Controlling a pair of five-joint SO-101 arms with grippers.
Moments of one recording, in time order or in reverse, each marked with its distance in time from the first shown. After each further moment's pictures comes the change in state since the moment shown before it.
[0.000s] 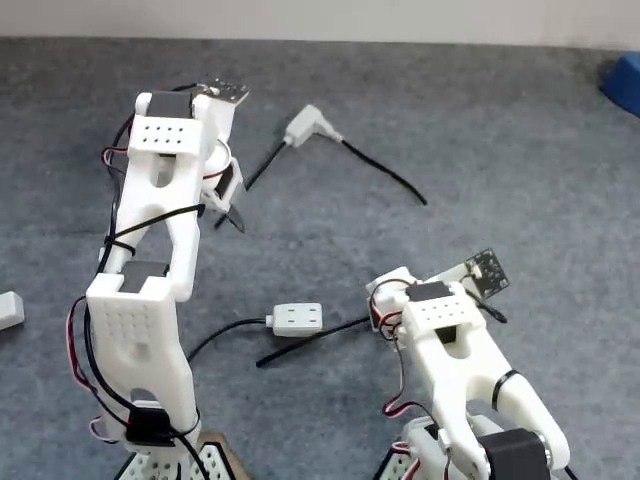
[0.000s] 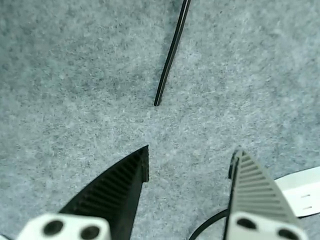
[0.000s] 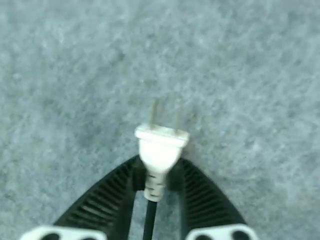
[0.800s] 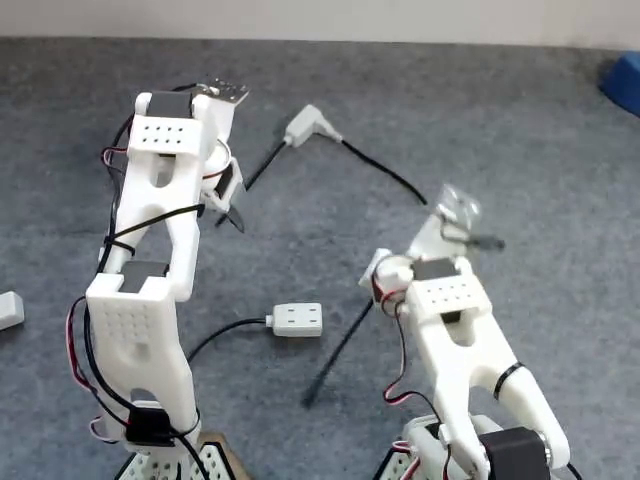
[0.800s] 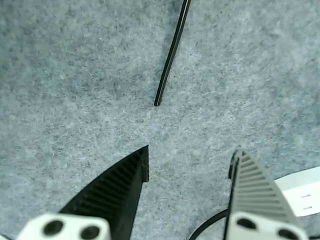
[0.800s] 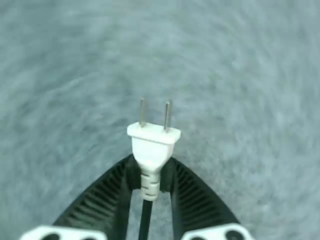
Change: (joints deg) left arm 0.0 0.0 0.0 0.0 0.0; right arm 0.1 0.0 -12.4 9.2 40.5
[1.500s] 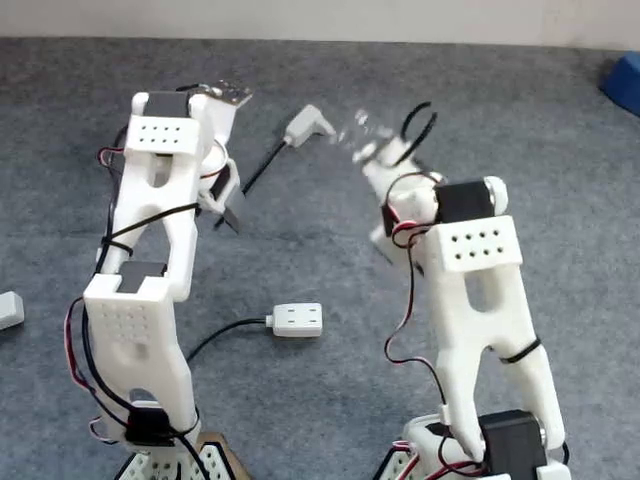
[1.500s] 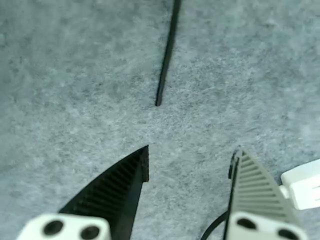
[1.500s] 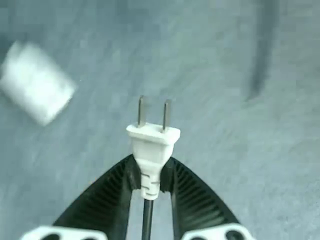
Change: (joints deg) left arm -0.8 -1.2 0.0 0.0 -4.7; right arm 0.6 5.1 -39.5 29.0 67.1
